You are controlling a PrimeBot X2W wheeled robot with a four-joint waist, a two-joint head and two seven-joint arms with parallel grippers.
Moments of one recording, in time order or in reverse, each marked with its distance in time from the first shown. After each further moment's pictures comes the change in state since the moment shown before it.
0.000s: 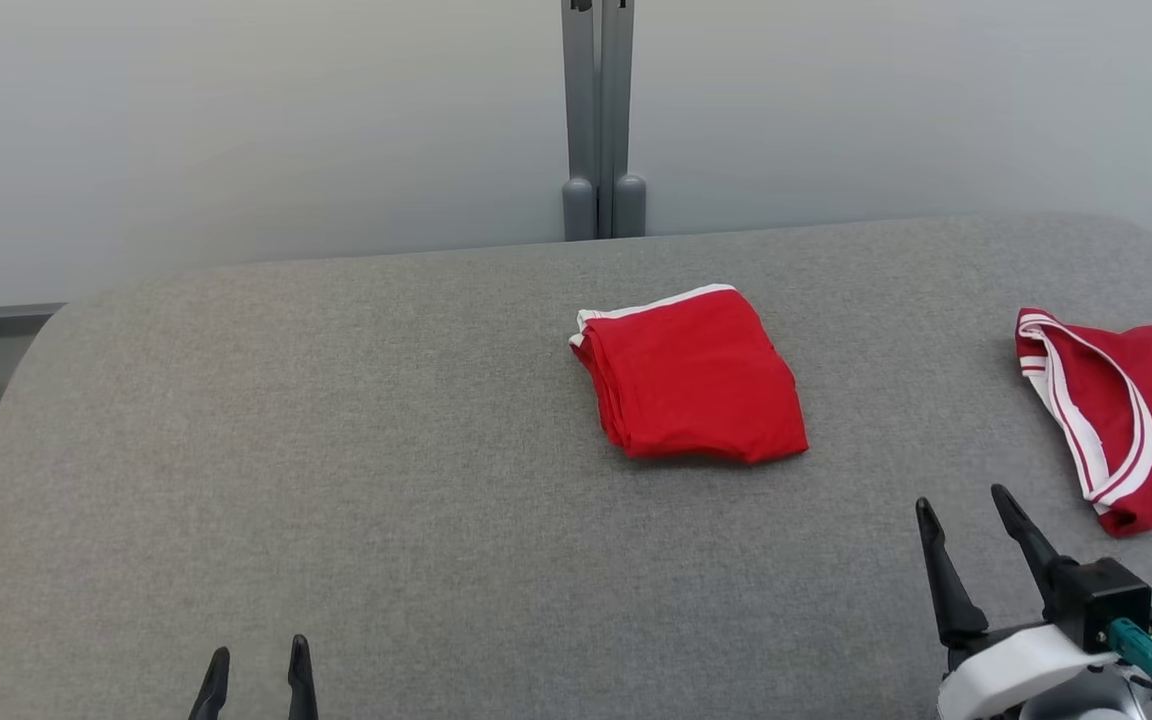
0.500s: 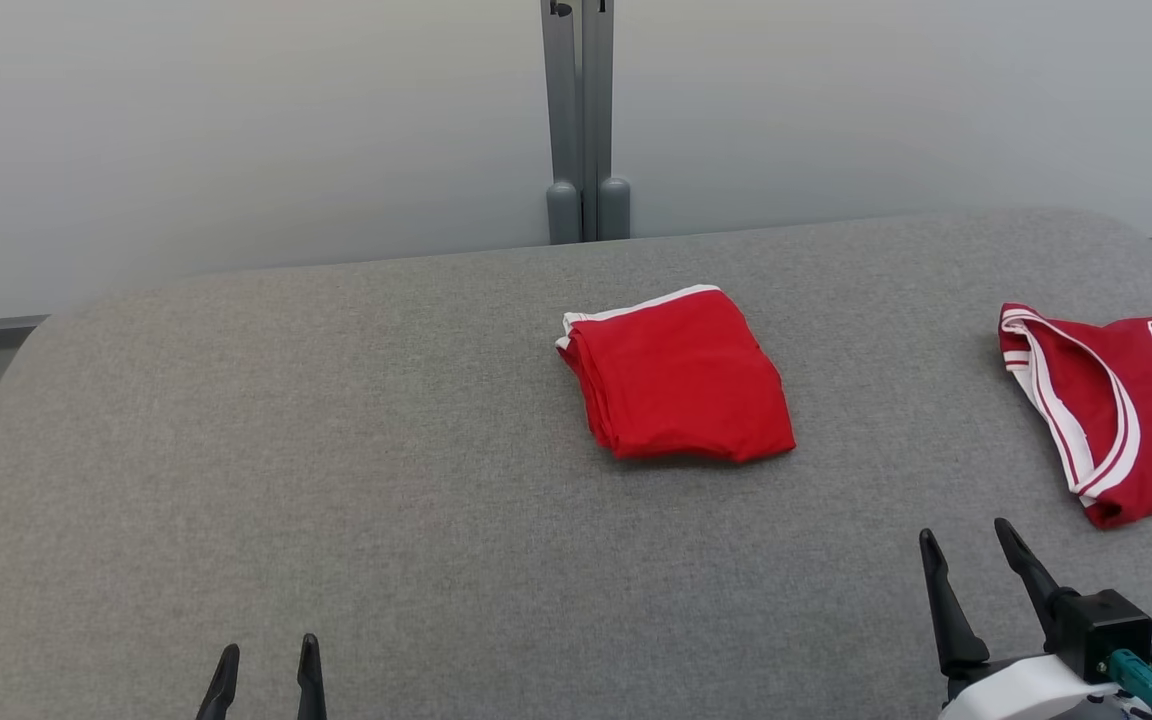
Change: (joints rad) left arm 0.000 0.000 -0.012 -0.009 0.023 -0.018 0.000; right arm 0.065 0.039 -0.036 -0.017 -0.016 0.000 0.000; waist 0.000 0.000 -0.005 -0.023
